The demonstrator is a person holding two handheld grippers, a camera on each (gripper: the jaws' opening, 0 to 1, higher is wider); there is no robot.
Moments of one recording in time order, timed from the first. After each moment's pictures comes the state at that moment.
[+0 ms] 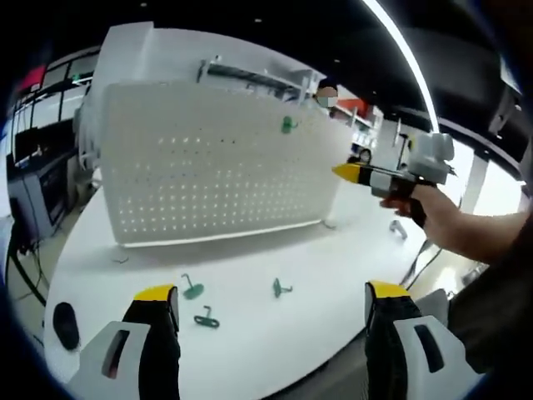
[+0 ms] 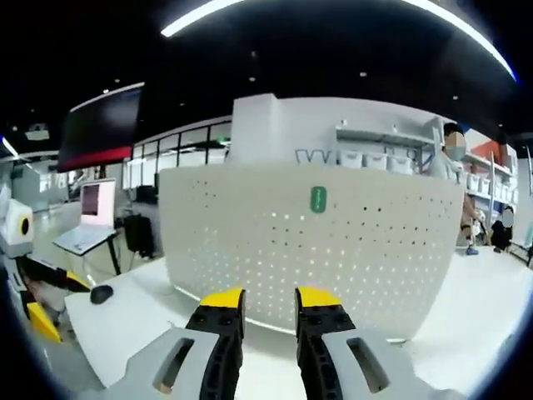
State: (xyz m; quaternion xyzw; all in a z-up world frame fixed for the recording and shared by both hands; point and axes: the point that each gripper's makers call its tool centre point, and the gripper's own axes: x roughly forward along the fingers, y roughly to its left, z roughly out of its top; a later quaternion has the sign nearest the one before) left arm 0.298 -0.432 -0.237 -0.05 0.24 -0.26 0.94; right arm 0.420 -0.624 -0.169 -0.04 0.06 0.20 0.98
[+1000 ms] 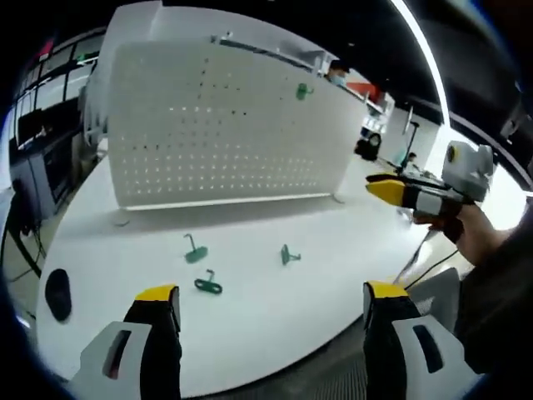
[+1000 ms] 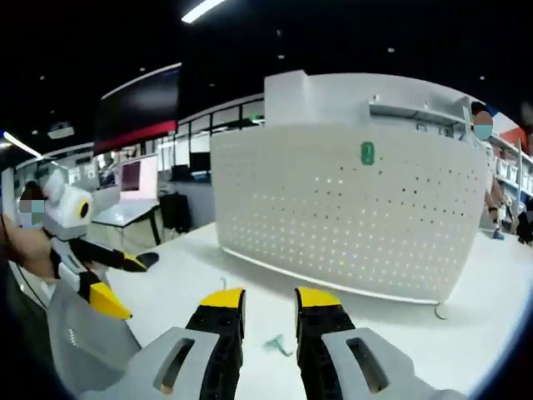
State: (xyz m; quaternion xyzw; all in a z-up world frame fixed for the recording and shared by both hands) left arm 0.287 -0.423 -0.288 -0.06 0.30 -0.24 0.92; right arm 0.341 -0.588 -0.224 -0.04 0.13 0.29 0.95
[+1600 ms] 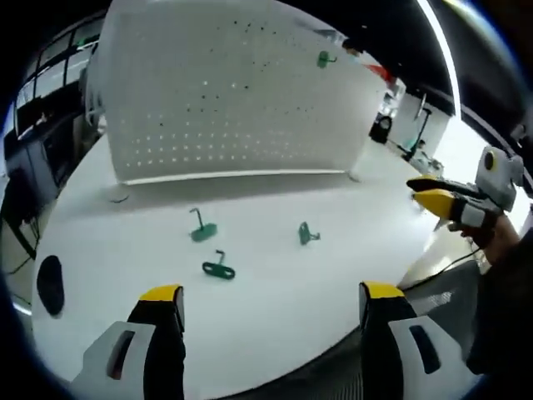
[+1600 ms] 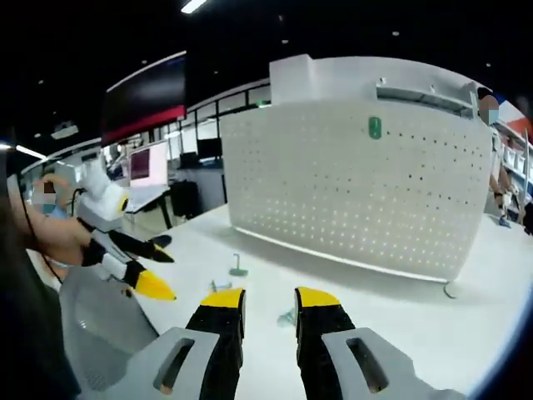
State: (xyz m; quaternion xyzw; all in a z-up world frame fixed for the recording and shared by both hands) left arm 0.313 -0.415 -0.336 -0.05 0.36 -0.22 0.90; right arm 0.321 -0.587 -0.250 -0.04 0.17 0.31 0.94
